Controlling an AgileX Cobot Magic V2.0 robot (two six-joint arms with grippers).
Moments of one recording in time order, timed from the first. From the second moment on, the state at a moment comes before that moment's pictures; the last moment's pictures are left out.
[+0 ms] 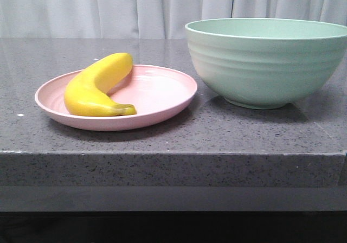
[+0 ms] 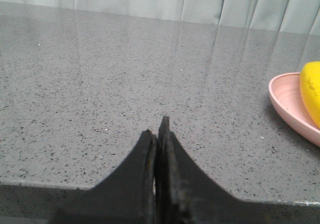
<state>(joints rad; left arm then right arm) -0.03 0.00 0.01 -0.15 0.19 0.07 0.03 -0.01 0.03 0.16 0.21 0.00</state>
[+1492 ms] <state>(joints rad) -0.03 0.00 0.01 -0.15 0.18 0.07 0.03 -0.01 0.03 0.16 0.21 0.00</state>
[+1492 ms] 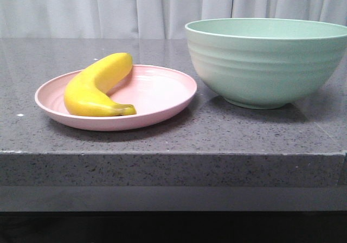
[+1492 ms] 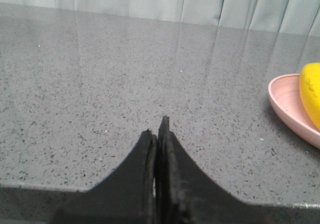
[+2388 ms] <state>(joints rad) -0.03 0.45 -0.49 -0.15 0.23 0.07 0.03 0.36 -0.51 0.14 0.32 -0.01</state>
